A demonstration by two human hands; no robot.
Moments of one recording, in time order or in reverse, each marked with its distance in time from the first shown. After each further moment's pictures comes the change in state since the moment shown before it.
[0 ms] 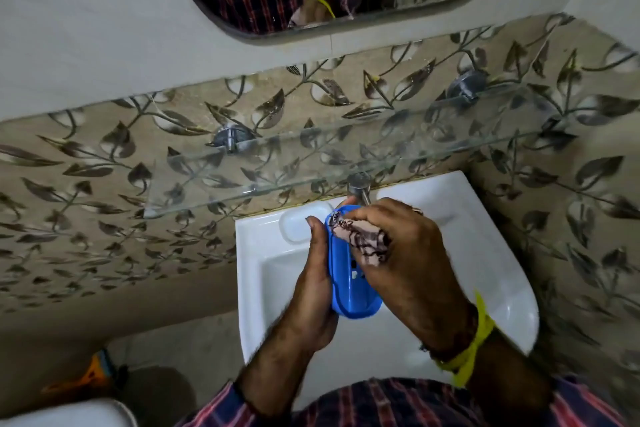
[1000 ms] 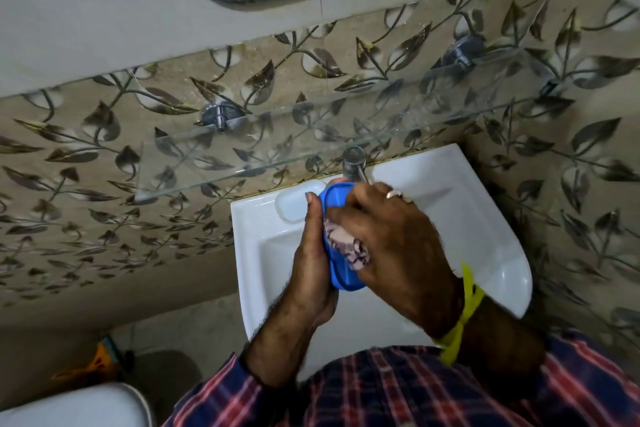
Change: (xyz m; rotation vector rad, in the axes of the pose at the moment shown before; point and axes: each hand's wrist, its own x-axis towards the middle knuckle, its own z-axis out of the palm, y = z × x) left_hand 0.004 -0.006 -0.010 0.015 0.025 0.007; right_hand -0.011 -0.004 0.005 -0.352 -0.192 -0.151
